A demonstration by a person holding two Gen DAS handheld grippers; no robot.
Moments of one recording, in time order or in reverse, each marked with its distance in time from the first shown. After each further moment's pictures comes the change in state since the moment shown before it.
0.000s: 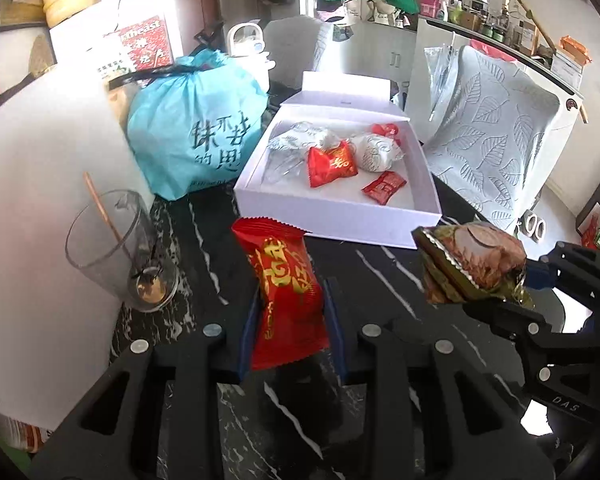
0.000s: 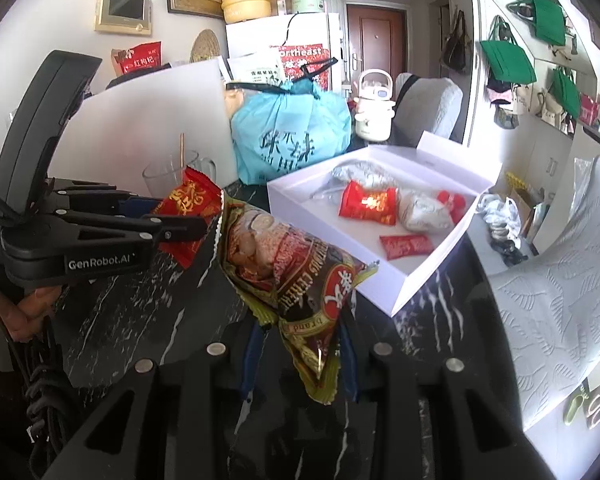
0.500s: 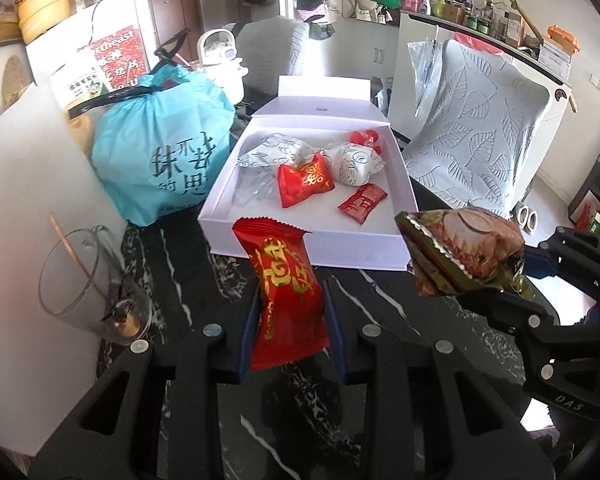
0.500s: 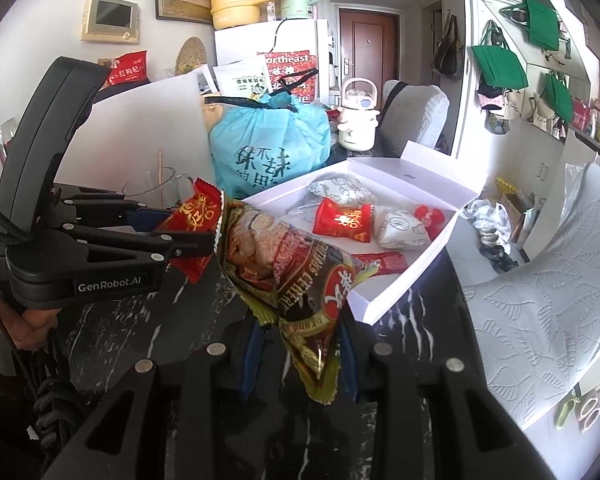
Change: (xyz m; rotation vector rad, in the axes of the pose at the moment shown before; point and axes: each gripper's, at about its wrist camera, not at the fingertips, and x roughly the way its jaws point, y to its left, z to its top) left arm 0.023 -0.024 0.028 0.049 0.009 -0.036; right arm 0.001 -0.027 0.016 0.009 -0.003 -0.039
